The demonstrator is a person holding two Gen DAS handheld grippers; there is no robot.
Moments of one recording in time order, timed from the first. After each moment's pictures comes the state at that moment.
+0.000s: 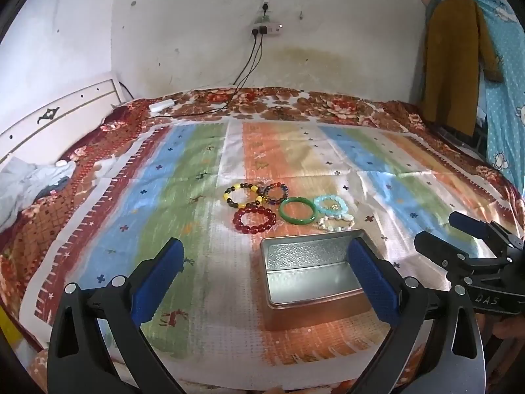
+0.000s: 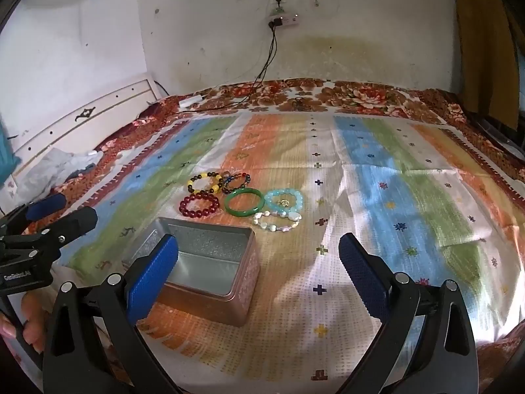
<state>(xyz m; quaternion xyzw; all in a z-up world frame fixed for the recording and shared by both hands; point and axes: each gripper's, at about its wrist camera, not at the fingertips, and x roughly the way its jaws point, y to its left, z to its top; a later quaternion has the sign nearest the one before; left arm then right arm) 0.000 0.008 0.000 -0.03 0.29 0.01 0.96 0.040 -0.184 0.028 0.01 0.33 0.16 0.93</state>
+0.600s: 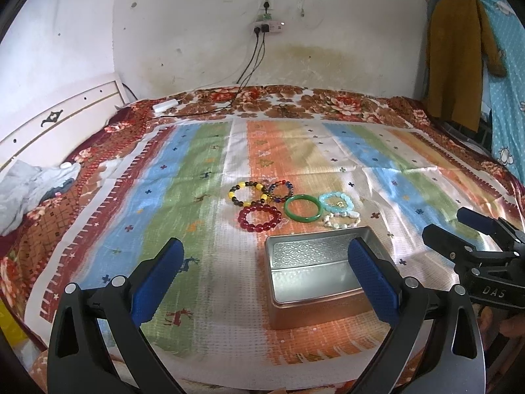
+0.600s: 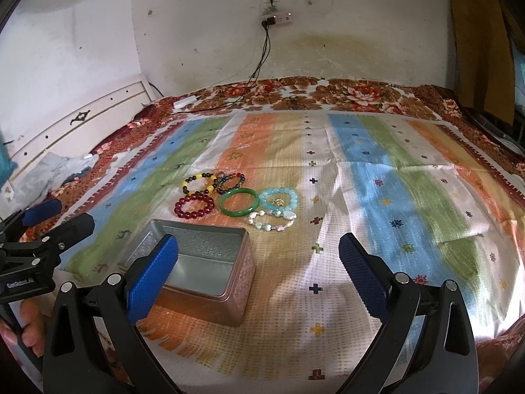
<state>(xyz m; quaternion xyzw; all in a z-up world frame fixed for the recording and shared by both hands) -0.001 0.011 0.000 -0.02 0.30 0.03 0.95 0.042 -0.188 0.029 0.01 0.33 0.15 0.93</state>
